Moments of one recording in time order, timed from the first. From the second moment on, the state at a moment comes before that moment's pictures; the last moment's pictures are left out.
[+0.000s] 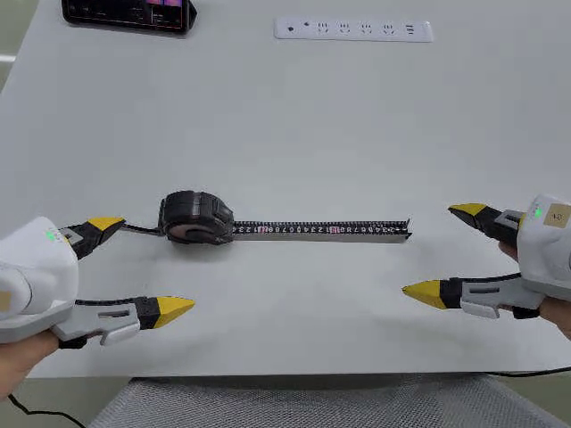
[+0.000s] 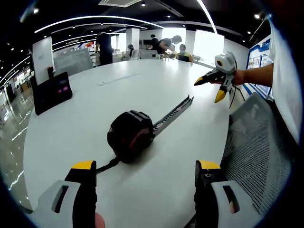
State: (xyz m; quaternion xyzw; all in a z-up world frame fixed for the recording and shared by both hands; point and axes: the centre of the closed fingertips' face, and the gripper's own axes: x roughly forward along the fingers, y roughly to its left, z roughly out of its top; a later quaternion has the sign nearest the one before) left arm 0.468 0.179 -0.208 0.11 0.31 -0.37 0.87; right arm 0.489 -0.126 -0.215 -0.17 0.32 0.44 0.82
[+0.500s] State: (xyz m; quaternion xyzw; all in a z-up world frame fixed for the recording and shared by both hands) left arm 0.453 0.179 -0.212 0.09 0.31 -0.36 0.87; right arm 0.468 -0.133 -0.218 -0.15 0.32 0.43 0.83
